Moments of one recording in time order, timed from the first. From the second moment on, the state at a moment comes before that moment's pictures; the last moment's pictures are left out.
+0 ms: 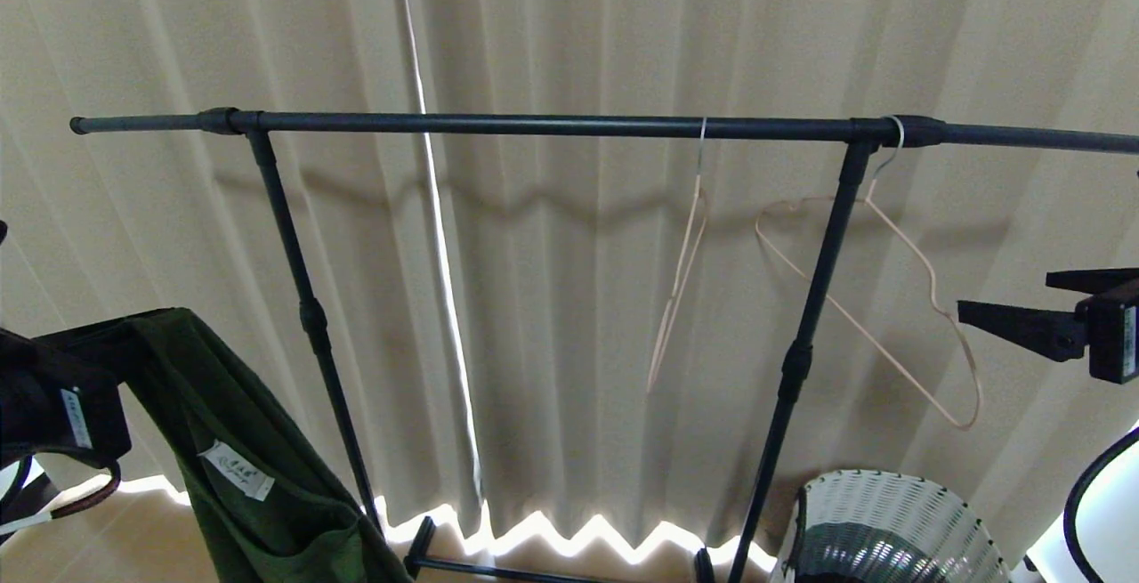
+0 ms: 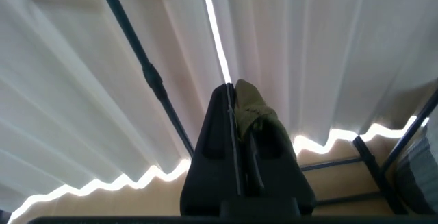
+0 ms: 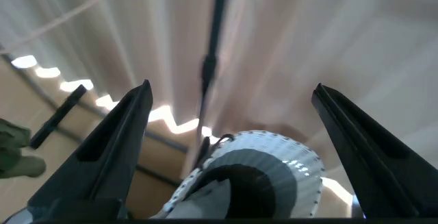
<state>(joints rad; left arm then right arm) -0.13 1.03 -0.56 -0.27 -0.04 0.22 -0.03 1.24 -0.88 0.09 0.20 -0.16</state>
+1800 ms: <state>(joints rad) -0.14 0.99 -0.53 -0.27 -0.04 0.23 0.11 1.63 -1.12 0.12 -0.10 -0.03</state>
